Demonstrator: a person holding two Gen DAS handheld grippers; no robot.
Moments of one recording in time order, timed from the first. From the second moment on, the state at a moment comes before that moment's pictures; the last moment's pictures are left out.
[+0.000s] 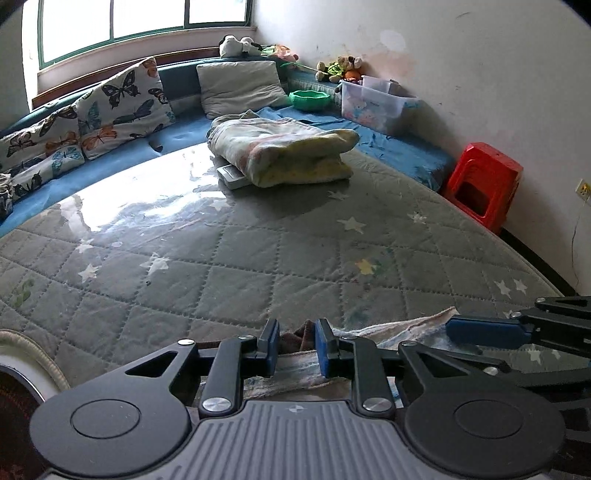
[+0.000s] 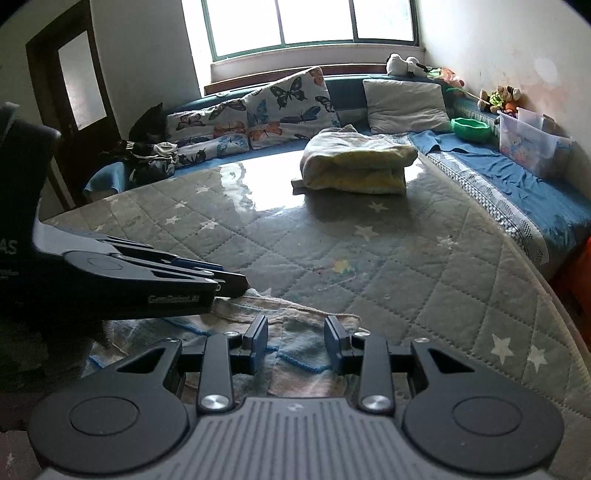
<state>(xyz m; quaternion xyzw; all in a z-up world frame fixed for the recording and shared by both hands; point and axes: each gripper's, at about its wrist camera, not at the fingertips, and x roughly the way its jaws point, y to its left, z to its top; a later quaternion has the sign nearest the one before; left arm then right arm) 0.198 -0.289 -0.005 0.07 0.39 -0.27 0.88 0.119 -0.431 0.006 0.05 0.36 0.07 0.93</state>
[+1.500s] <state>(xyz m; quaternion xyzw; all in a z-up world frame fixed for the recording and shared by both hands) 0.038 -0.141 0.001 0.01 0.39 -0.21 0.90 -0.046 -0.395 0.013 0.01 0.31 0.09 0.95</state>
